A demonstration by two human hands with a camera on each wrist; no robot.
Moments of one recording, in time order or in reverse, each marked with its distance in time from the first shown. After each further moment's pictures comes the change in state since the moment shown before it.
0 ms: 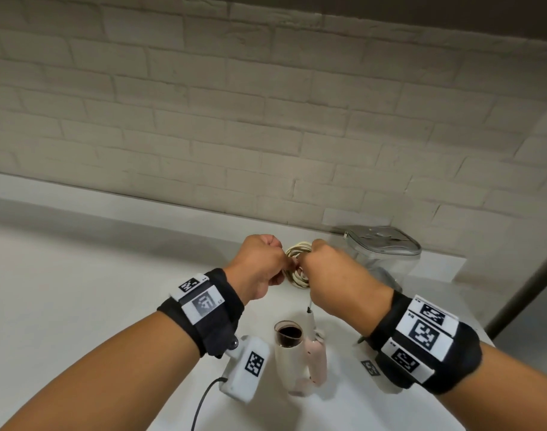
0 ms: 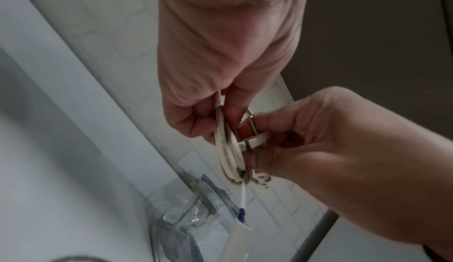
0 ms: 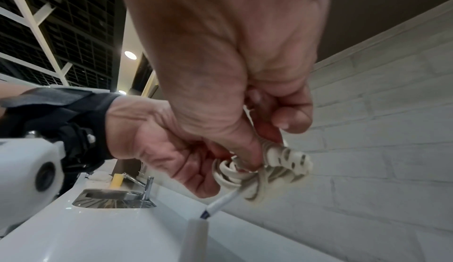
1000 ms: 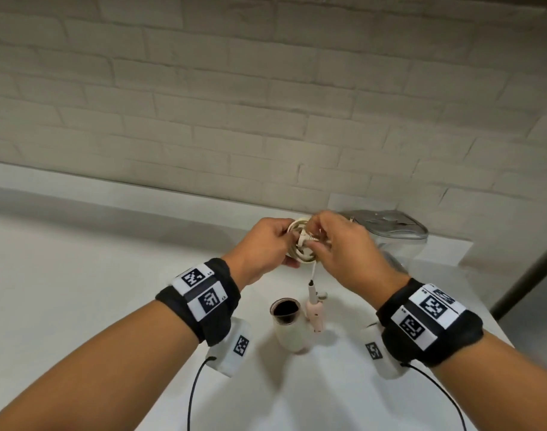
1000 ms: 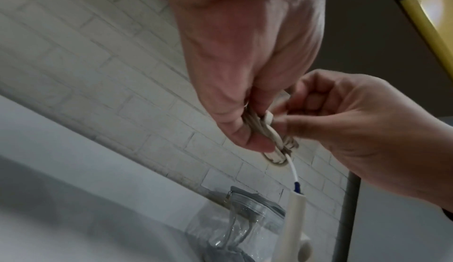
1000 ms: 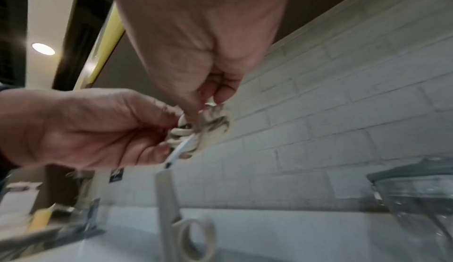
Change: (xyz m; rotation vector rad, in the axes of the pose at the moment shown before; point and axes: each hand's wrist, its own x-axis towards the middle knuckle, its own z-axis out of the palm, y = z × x) left_hand 0.006 -0.007 -0.010 0.129 -0.301 0.294; right_hand 0.013 0.034 0.031 0.465 0.490 -0.066
